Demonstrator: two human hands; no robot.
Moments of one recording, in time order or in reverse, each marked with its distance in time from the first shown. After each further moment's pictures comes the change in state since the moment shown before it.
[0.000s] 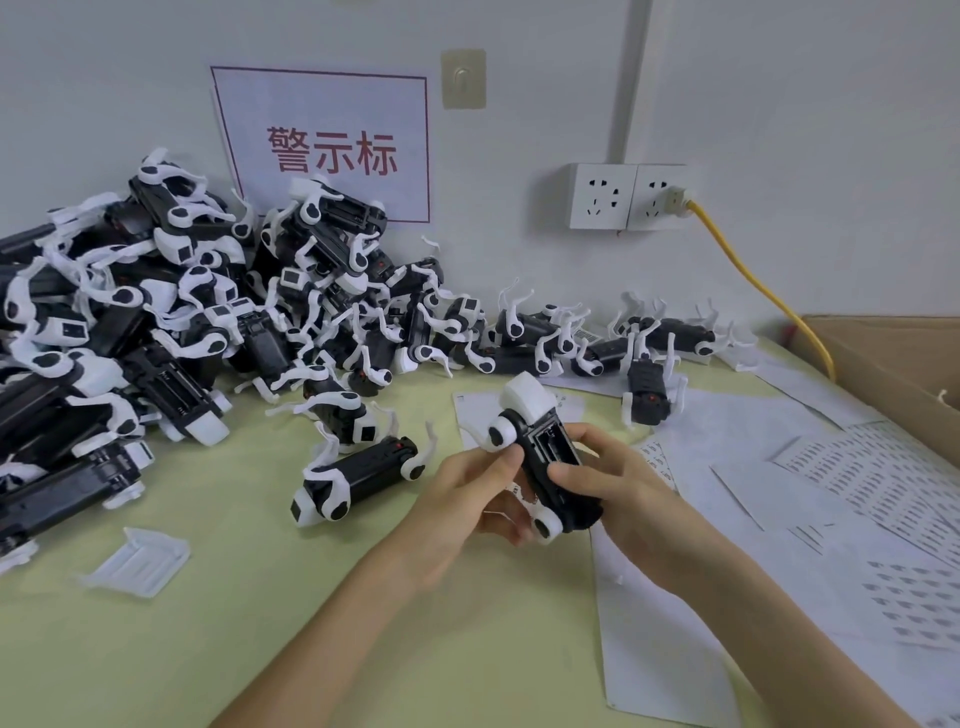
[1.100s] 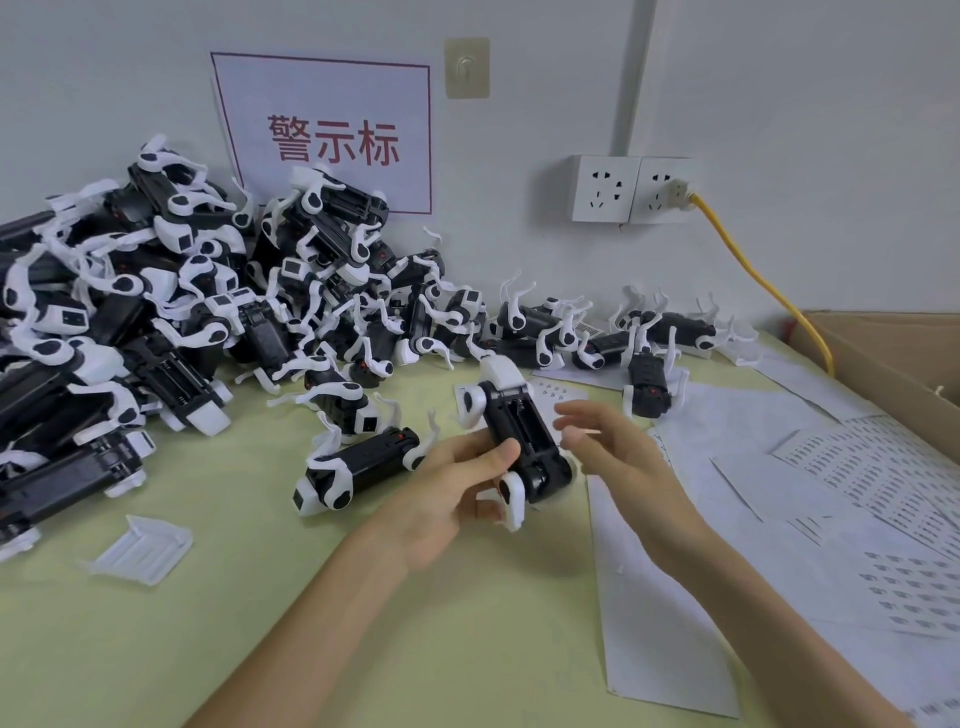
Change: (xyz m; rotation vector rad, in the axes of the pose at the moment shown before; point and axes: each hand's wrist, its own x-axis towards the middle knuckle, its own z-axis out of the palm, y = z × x) left_hand -0.004 0.013 -0.008 -0.119 -0.050 -0.083; right_hand 0.005 0.004 0.002 -0.376 0.271 -0.180
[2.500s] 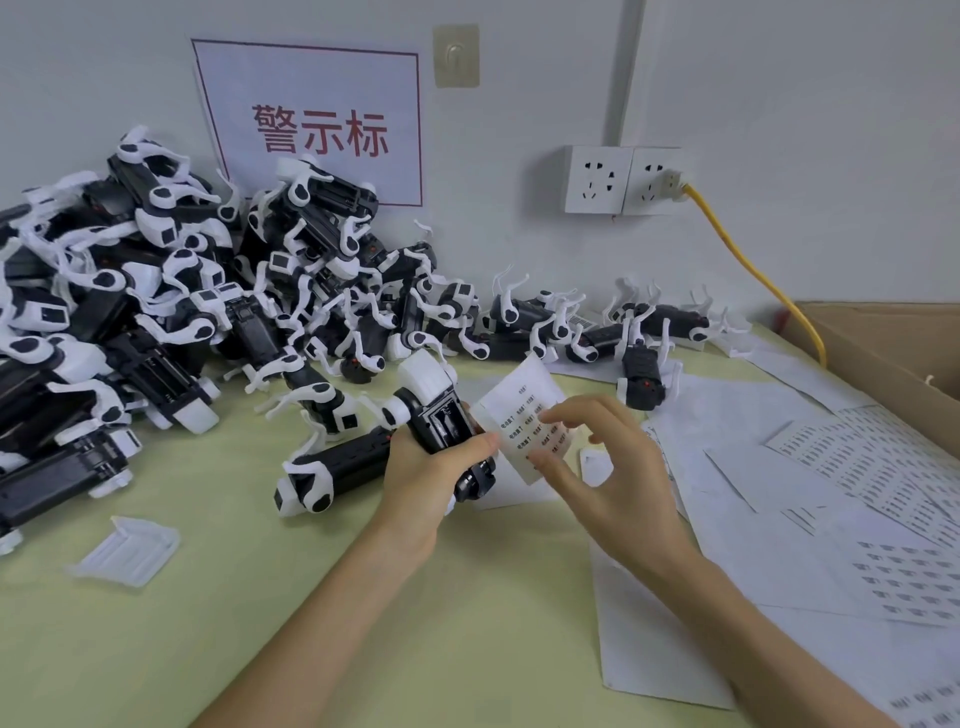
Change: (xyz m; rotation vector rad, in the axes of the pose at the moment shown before) left_hand 0.005 -0.003 0.009 0.036 0.504 0.204; right_hand -0.009 0.007 0.012 -0.341 0.170 -0.476
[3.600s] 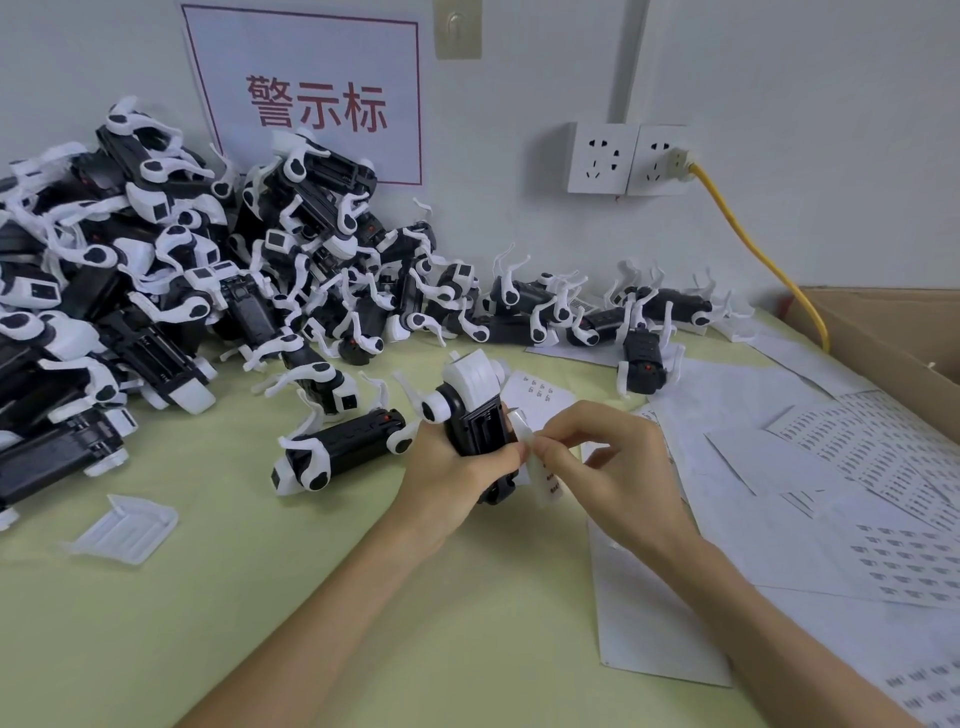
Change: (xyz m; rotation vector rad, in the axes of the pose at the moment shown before) left_hand -0.004 -0.015 0.004 0.200 -0.234 0.178; right_hand -0.003 -0.008 -0.002 0.117 -0.093 0.192
